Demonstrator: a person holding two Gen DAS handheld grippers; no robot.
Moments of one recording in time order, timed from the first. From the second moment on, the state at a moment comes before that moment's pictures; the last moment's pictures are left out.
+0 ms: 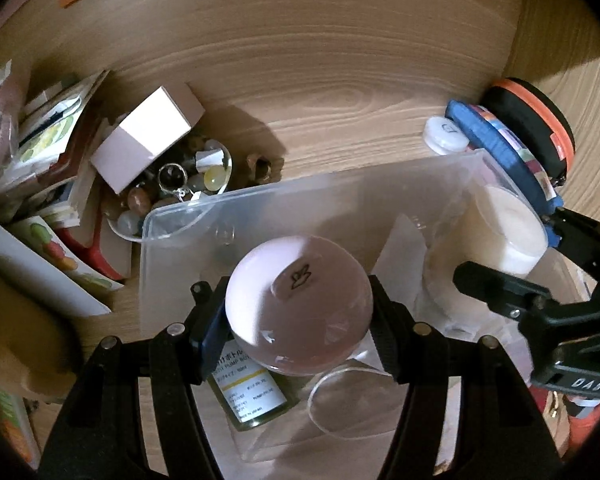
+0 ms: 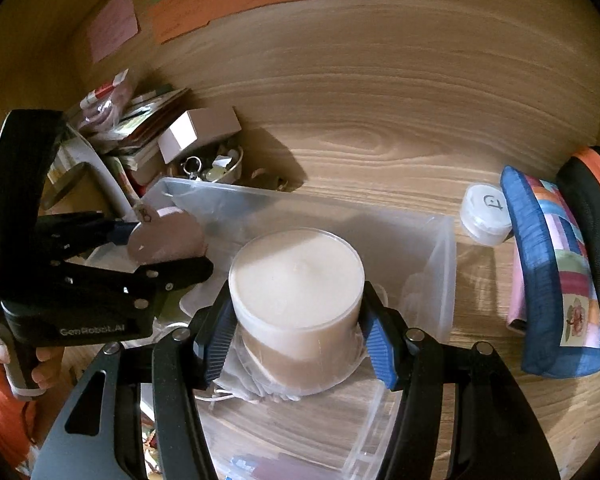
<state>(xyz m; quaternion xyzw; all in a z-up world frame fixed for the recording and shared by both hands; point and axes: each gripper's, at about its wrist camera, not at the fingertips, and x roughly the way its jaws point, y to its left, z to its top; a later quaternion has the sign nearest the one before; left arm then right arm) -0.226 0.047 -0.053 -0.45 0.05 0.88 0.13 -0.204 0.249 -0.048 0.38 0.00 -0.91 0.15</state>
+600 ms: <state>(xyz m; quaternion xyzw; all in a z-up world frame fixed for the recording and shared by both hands) -0.214 0.058 -0.051 -0.42 0.09 0.89 0.11 -0.197 0.237 -0.051 0.36 0.07 -0.92 0.10</state>
